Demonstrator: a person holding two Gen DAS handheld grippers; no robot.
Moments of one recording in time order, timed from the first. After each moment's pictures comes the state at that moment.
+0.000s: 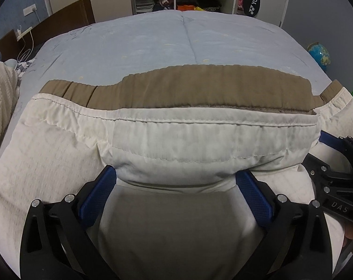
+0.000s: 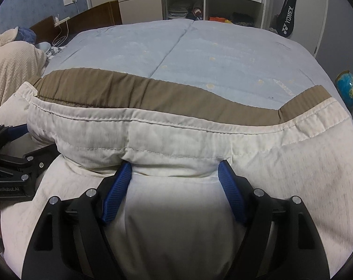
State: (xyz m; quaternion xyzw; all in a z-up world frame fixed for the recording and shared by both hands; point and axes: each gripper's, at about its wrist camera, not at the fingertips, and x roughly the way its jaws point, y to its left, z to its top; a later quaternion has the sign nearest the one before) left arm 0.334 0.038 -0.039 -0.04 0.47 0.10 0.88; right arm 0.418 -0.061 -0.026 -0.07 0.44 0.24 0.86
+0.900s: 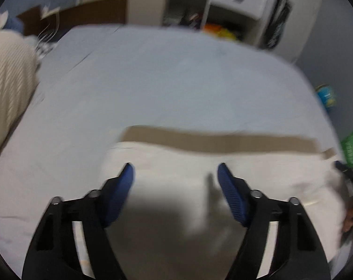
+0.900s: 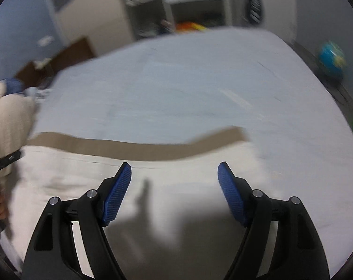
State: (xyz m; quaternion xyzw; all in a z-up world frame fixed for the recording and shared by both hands) left arm 0.313 0.158 0.006 -0.13 0.45 0.14 0.87; right arm 0.479 -0.186 0.014 0.04 0.45 0.19 0.87
